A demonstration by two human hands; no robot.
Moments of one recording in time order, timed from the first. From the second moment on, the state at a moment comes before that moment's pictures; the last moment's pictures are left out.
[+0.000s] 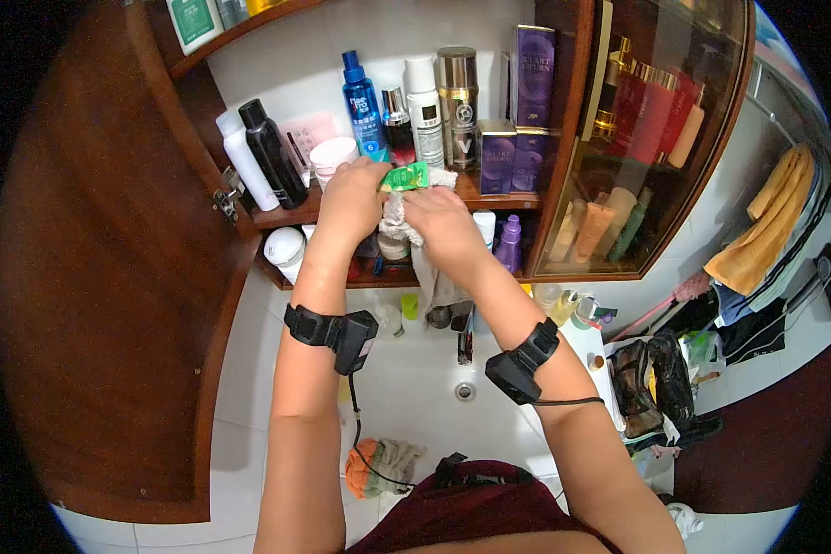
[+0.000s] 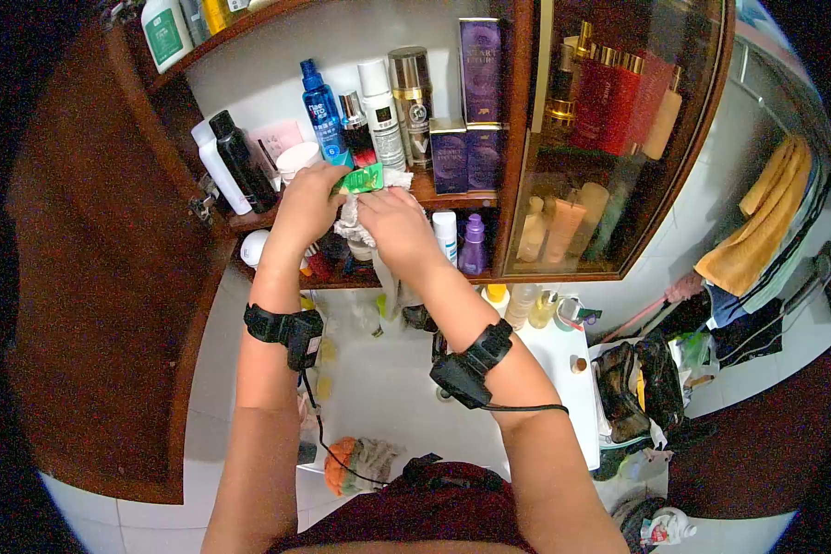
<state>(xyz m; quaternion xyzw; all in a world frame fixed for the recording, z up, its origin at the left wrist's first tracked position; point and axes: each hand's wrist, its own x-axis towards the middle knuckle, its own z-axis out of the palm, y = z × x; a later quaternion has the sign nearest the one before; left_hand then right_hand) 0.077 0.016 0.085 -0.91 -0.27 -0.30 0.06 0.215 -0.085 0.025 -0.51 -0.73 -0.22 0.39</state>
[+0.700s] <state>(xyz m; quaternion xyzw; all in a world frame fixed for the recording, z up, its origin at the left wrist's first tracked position) 0.033 0.008 0.079 -0.68 -0.20 -0.56 -0.43 0.188 -0.049 0.042 -0.55 -0.76 -0.20 0.28</state>
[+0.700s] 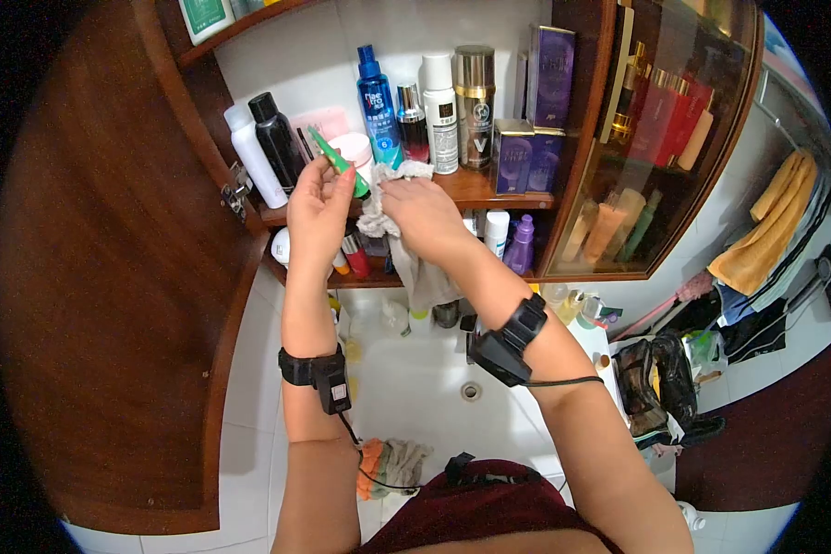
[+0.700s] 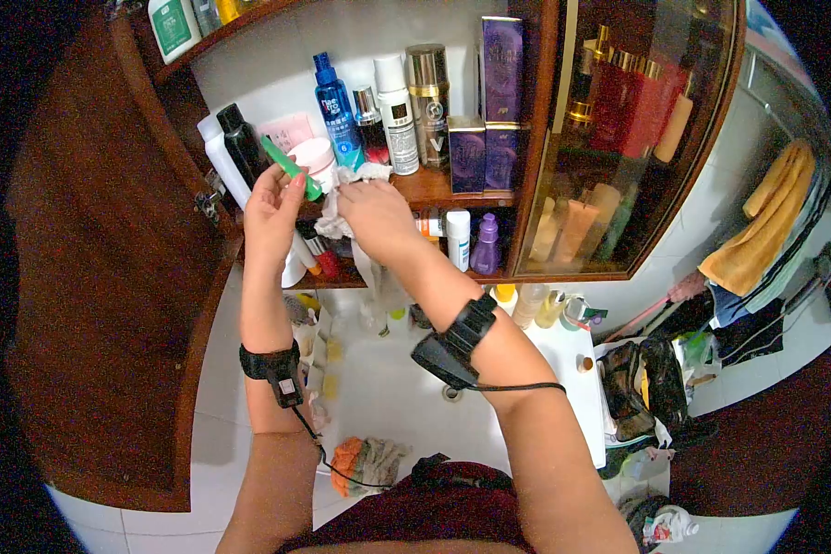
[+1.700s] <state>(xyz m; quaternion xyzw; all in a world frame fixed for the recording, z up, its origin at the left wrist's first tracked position) 0.091 0.025 0.069 -0.80 -0.30 -0.50 -0.14 0.211 -0.182 0.028 -0.55 -0.65 0.01 0.53</state>
